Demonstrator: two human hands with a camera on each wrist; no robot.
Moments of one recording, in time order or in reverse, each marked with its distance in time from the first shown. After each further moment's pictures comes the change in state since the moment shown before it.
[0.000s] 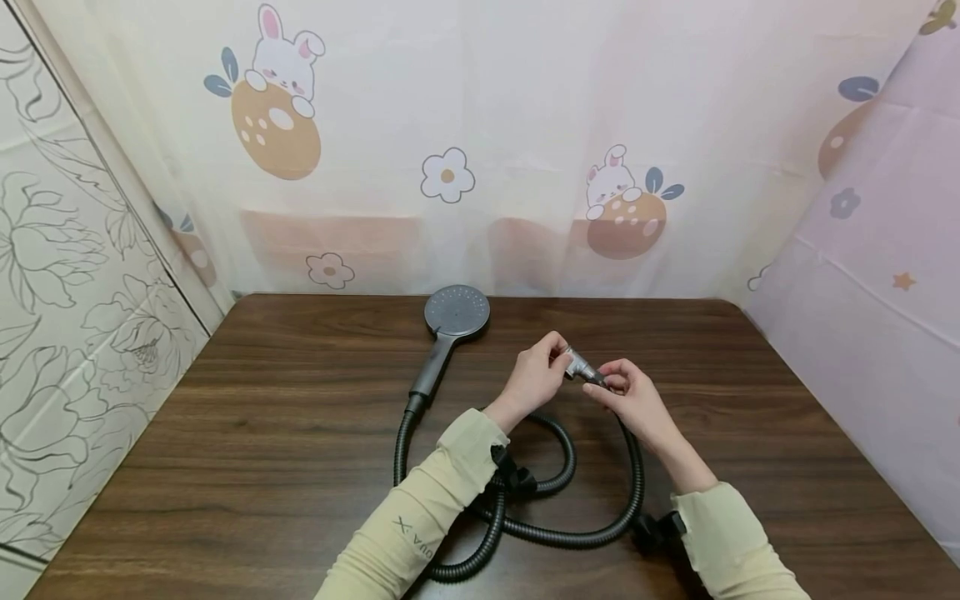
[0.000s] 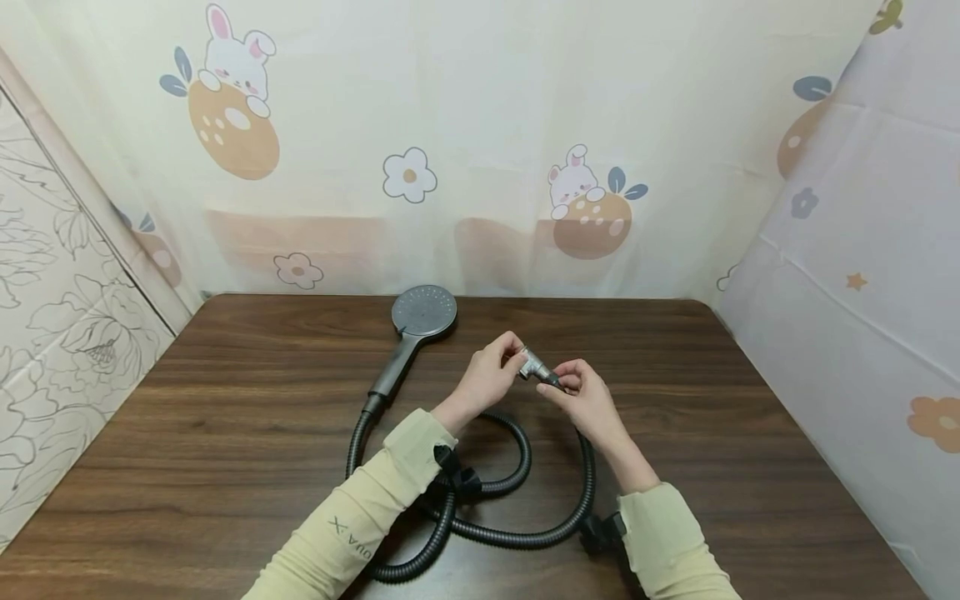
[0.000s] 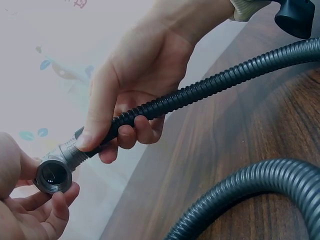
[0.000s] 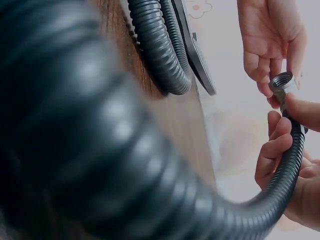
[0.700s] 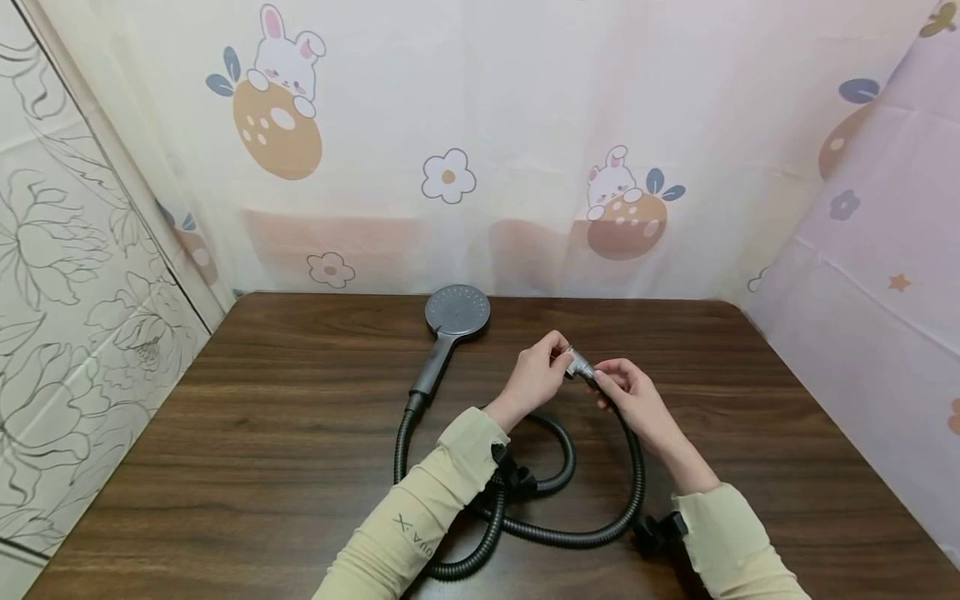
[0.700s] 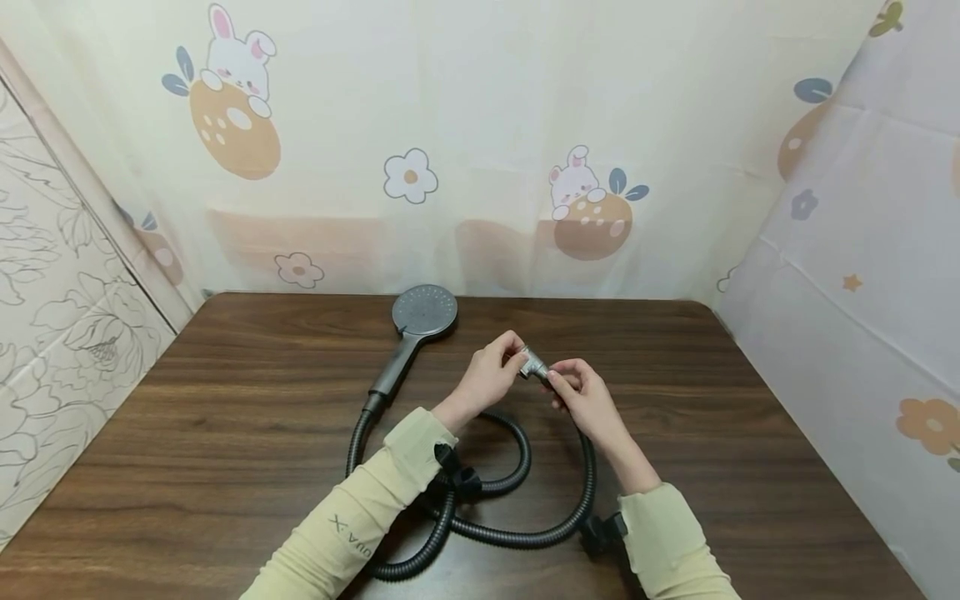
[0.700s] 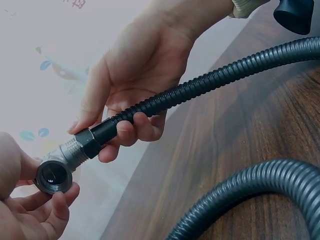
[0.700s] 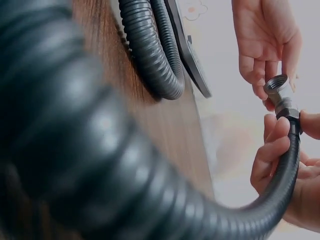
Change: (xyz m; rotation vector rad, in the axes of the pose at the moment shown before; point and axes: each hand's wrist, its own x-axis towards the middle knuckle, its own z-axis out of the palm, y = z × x) left_hand -0.002 0.002 0.000 0.002 -0.005 0.016; right_hand -0.001 -0.002 -0.001 0.074 -0.012 -0.053
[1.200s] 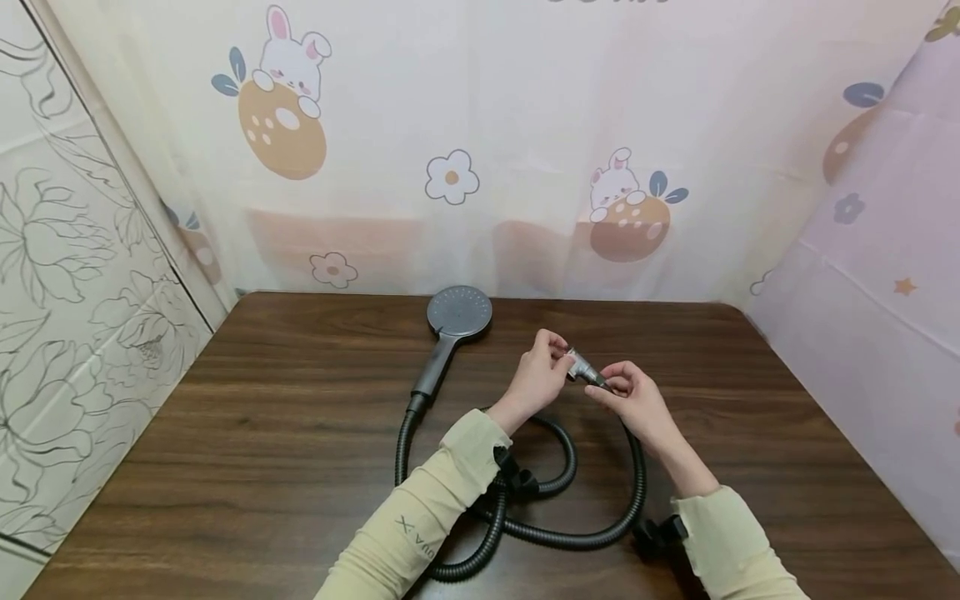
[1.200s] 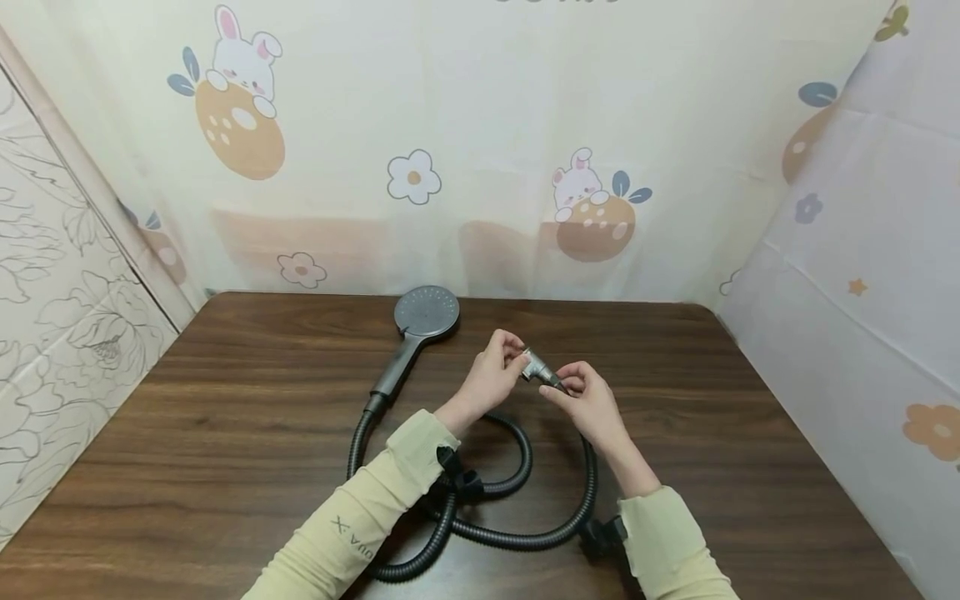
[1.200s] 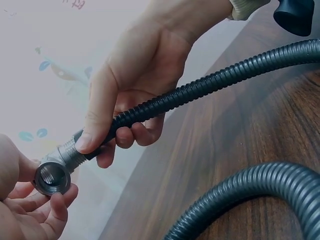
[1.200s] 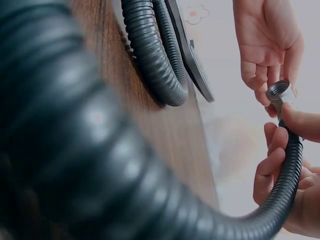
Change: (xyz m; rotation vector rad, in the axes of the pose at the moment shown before) left_hand -0.001 0.003 0.001 -0.076 0.023 -0.062; right_hand -0.001 -0.002 0.002 -0.112 0.046 0.071
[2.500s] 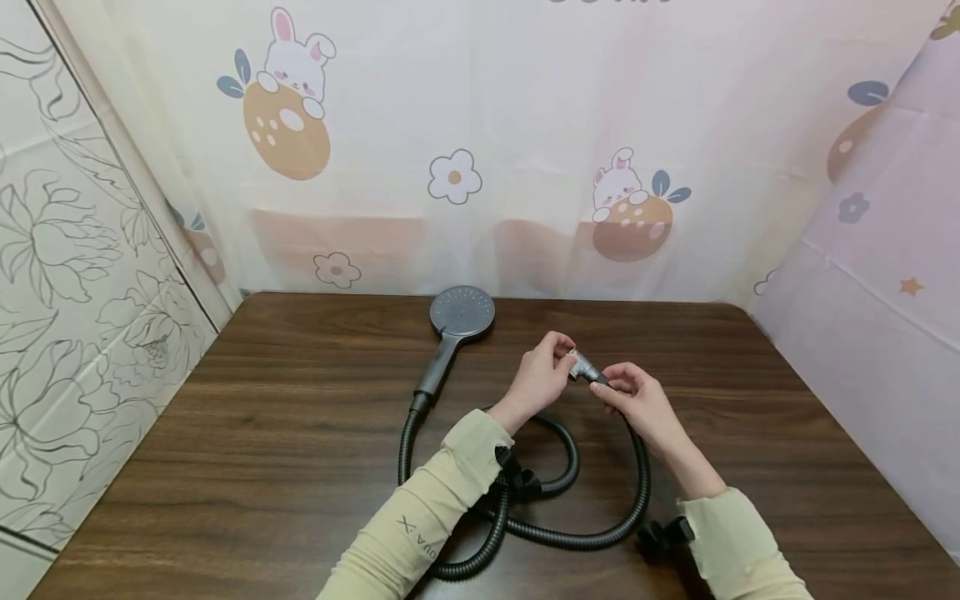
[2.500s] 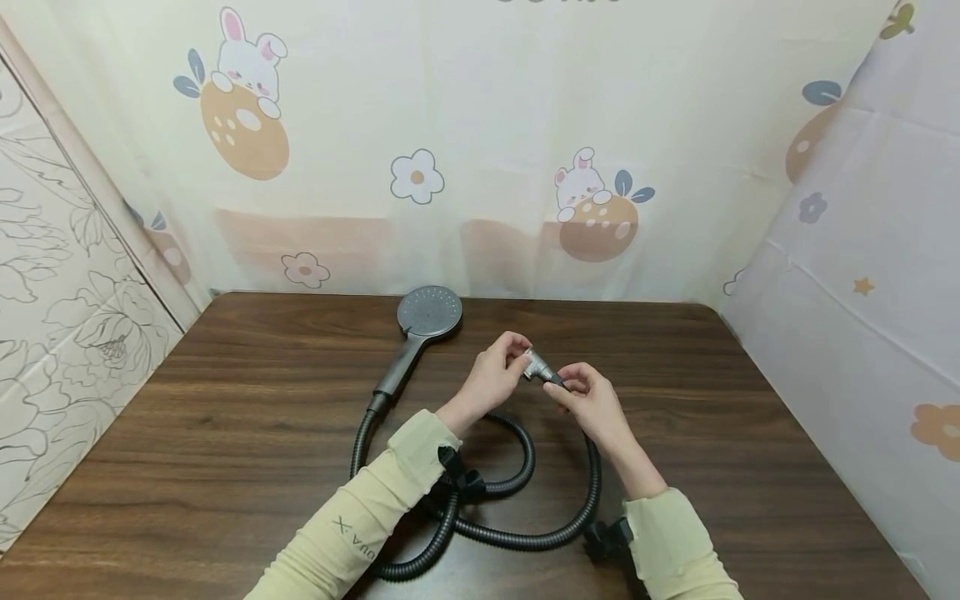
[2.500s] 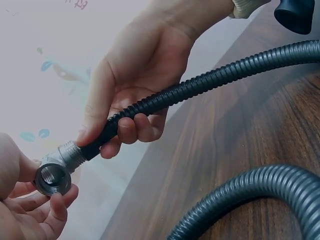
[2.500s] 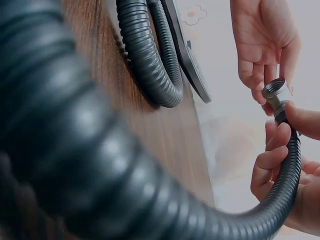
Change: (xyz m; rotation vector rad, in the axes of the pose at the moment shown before) left_hand 0.000 -0.001 0.000 0.033 0.008 0.011; right_hand -0.003 -0.003 0.001 0.079 -0.007 -0.006
